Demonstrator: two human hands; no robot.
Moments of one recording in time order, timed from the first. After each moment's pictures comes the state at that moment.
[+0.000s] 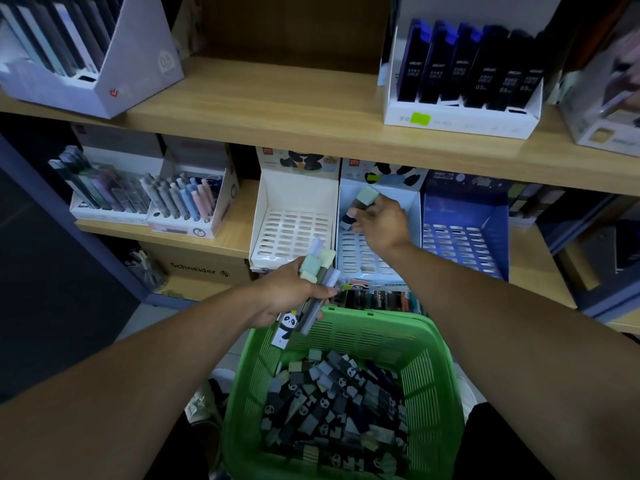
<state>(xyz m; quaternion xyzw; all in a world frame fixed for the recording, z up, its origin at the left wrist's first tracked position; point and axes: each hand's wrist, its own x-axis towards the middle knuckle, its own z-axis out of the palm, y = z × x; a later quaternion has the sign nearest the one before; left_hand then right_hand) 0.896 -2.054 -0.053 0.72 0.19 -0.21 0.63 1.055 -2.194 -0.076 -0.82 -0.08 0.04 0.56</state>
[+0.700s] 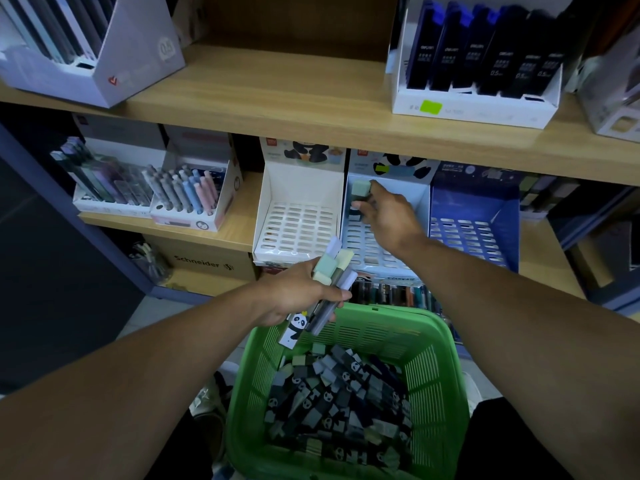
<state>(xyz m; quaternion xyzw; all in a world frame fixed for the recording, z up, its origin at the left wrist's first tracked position) 0.896 -2.060 -0.060 0.73 0.14 -0.24 0.62 1.062 -2.206 -0.071 -0.92 -0.24 0.02 0.32</state>
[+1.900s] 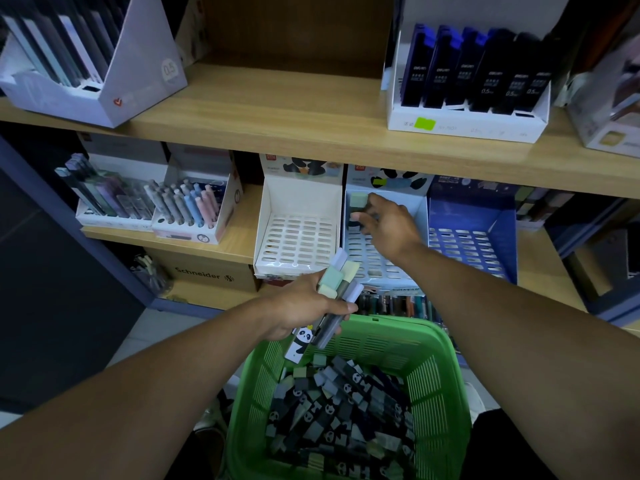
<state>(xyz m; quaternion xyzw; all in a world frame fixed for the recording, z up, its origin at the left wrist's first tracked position) 0.894 -2.068 -0.054 0.73 0.13 -0.24 0.63 1.065 -2.208 -0.073 -0.90 -0.22 0.02 0.39</state>
